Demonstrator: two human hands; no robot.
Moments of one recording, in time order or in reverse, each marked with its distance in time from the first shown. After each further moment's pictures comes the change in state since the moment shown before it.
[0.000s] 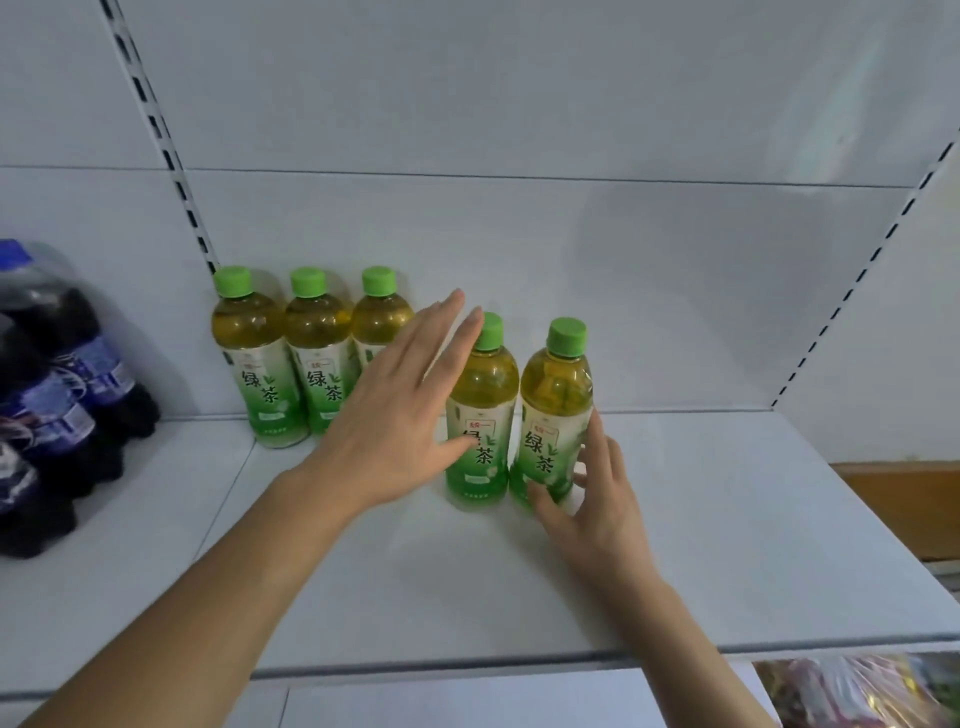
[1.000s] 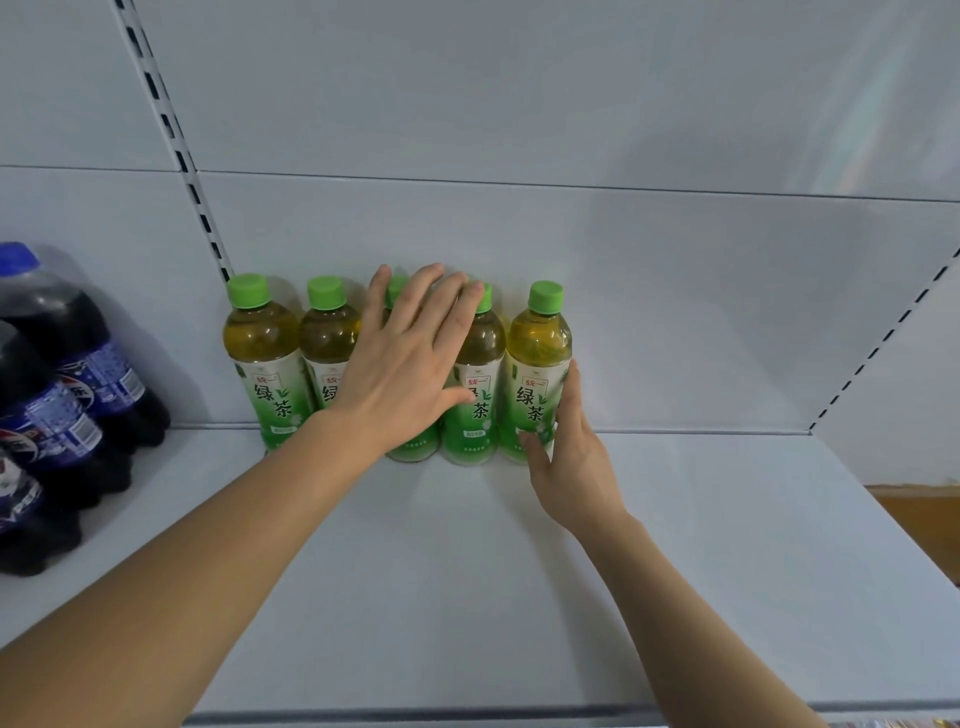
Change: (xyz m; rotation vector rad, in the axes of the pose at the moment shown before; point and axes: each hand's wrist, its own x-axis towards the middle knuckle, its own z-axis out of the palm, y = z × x) left_hand 0.052 -0.056 0.009 0.470 0.041 -0.037; right_hand 0.085 -0.002 0.052 -0.194 -0.067 -0.022
